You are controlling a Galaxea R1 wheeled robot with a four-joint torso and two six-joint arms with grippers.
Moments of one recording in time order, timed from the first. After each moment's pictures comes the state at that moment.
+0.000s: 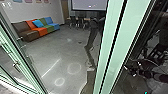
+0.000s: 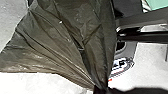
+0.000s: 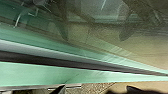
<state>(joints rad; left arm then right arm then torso) 1.48 2.83 -2.44 -0.05 0.06 0.20 -0.43 2.33 -2.11 0.09 -0.08 1.01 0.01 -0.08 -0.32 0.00</state>
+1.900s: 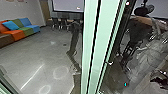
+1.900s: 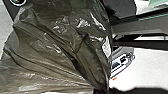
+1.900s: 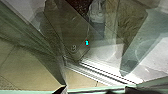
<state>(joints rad) 1.48 2.83 -2.45 -0.05 0.06 0.20 -0.42 1.98 -1.91 -0.32 -0.49 1.01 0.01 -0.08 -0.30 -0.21</state>
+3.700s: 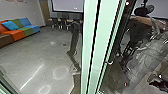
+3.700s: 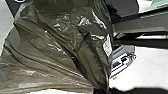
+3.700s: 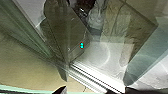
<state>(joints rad) 1.49 2.85 -2.48 -0.07 0.06 0.20 -0.49 2.06 -2.01 -0.54 -0.46 1.05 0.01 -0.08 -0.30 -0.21</state>
